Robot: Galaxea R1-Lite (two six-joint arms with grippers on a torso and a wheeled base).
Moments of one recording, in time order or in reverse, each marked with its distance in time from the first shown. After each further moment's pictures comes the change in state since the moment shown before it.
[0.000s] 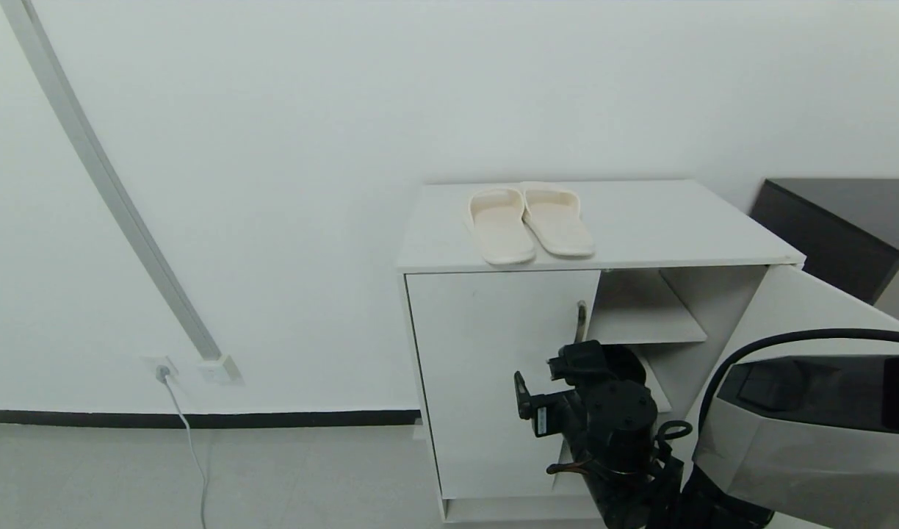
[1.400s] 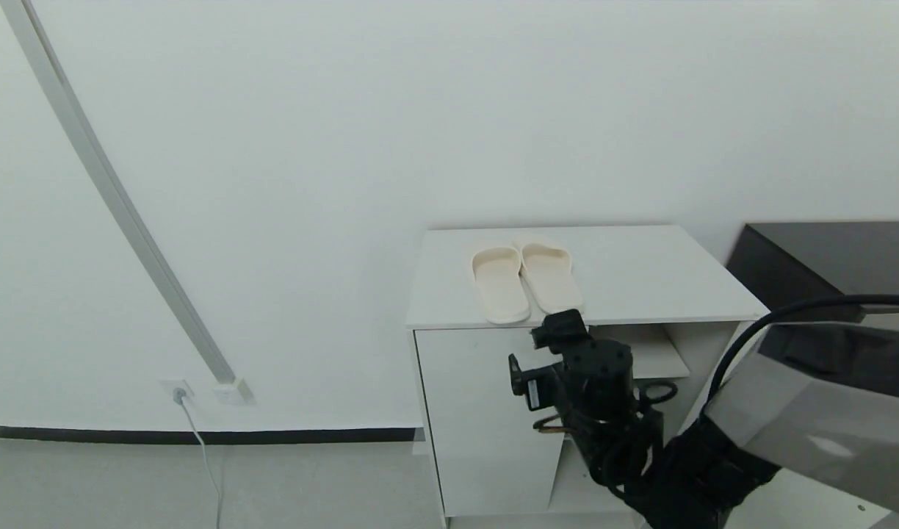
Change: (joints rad) left arm 0.000 0.000 0.000 0.000 0.007 -0.001; right arm -0.035 -0.065 -0.198 0.342 0.032 -0.044
